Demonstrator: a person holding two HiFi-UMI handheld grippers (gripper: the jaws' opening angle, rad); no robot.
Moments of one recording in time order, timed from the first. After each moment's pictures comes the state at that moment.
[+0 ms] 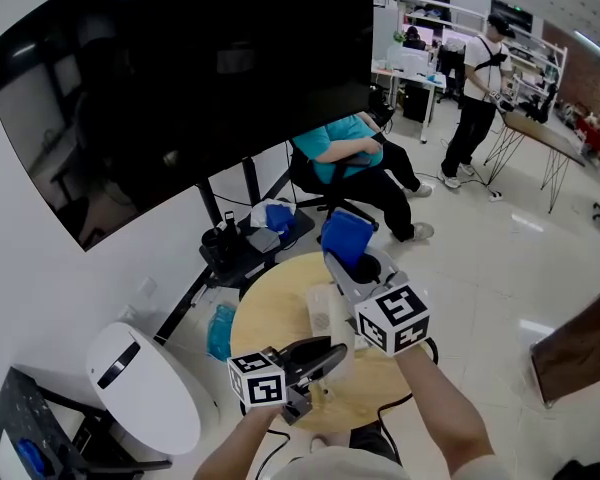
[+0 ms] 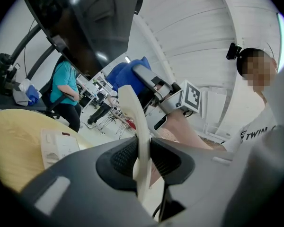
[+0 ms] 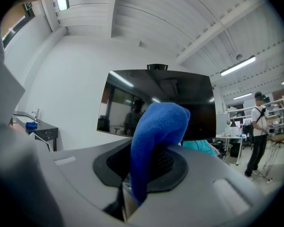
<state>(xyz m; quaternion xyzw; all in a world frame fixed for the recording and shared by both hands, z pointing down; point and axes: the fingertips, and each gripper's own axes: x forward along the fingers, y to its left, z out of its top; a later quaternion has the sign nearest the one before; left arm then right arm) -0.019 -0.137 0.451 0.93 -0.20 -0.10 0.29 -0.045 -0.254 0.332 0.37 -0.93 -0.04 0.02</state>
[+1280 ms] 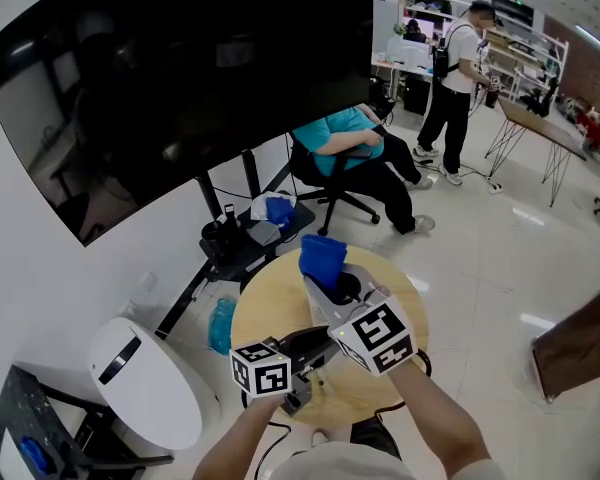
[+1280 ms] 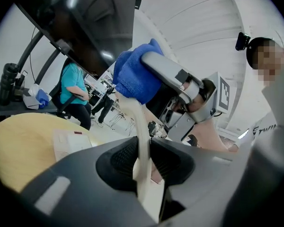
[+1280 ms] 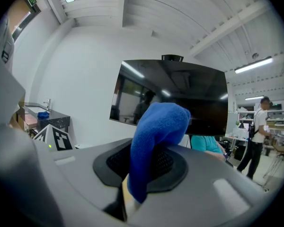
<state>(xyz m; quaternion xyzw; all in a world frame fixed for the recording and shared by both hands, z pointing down) -0.023 -0.153 0.471 0.92 -0.24 -0.05 0.30 -0.082 -0.210 0.361 0.32 -0.94 -0.06 0.09</state>
